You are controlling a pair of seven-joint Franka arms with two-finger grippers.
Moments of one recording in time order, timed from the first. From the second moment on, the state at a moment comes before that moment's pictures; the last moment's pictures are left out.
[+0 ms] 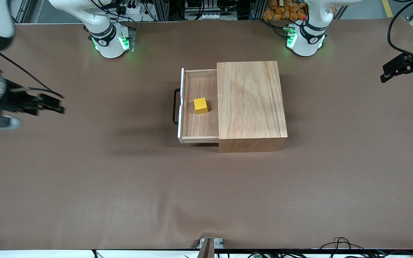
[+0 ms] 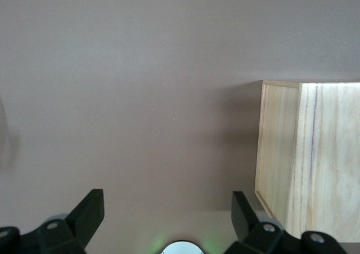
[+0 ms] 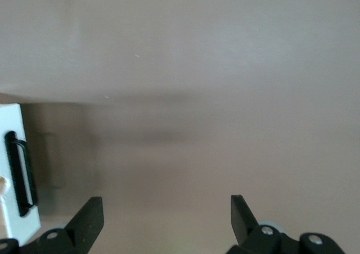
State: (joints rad) left arm -0.05 -0.05 0.04 -1.54 0.01 1.45 -0.02; right arm 0.07 0.06 -0.12 -1.57 0.10 1.52 -0.05
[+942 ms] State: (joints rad) left arm -0.05 -0.05 0.03 -1.52 0.01 1.43 -0.02; right arm 0.02 -0.01 -0.07 -1.57 0.03 1.44 -0.07
